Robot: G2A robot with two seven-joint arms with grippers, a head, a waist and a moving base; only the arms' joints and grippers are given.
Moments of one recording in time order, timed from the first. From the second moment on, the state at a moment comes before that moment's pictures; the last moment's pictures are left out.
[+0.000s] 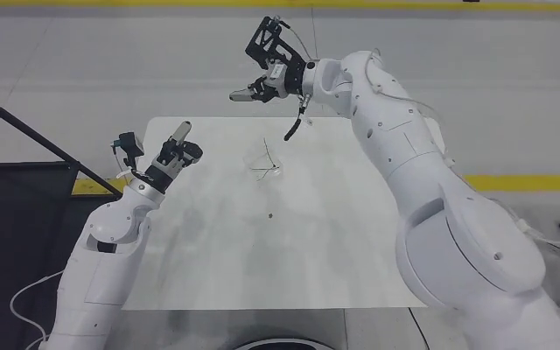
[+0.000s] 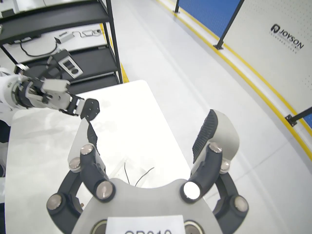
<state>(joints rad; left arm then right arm) 1.17 -1.11 -1.50 -1.52 -0.28 -0.17 -0.40 0.16 -1.75 0.43 -0.13 -0.78 -0.94 -0.11</state>
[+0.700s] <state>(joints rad) 1.17 -1.11 -1.50 -1.52 -0.28 -0.17 -0.40 -0.37 -1.40 0.81 -1.26 -0.76 -0.61 0.40</state>
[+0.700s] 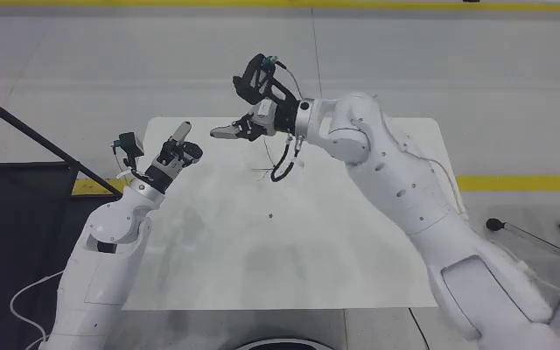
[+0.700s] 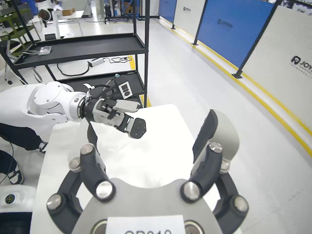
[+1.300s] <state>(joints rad) 1.17 -1.11 -1.50 -1.52 -0.28 -0.17 -0.40 -1.09 -1.24 1.43 -1.98 -0.74 -0.68 0.49</state>
